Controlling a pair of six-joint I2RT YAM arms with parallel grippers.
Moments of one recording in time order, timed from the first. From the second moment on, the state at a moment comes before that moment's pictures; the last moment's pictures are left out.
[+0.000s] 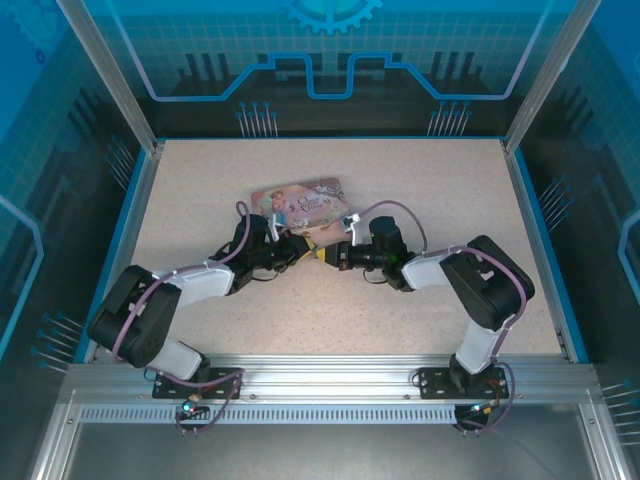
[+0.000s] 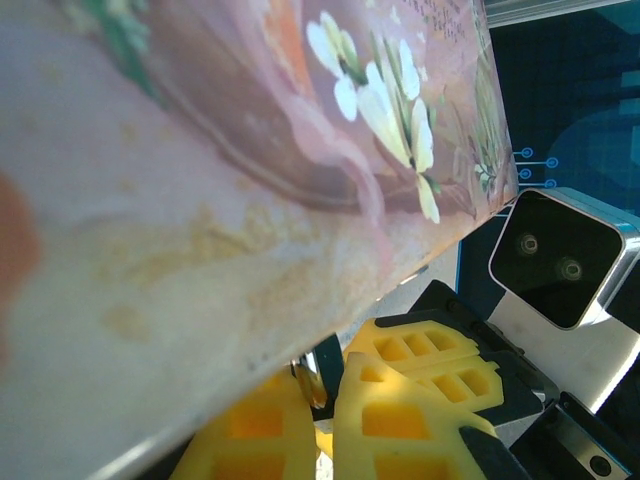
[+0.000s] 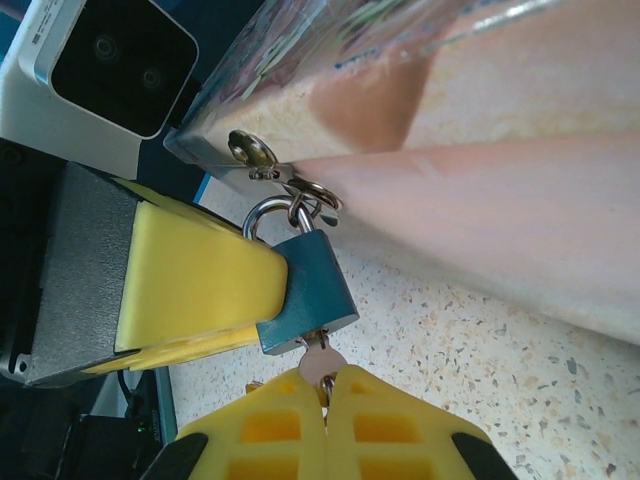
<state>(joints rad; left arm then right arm) -0.42 1.50 0.60 0.36 0.48 -1.10 0.56 1.77 0.68 0.66 -0.64 0.70</state>
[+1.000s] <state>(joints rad) -0.43 1.55 0.60 0.39 0.47 -1.11 0.56 1.79 0.70 0.61 -0.64 0.69</state>
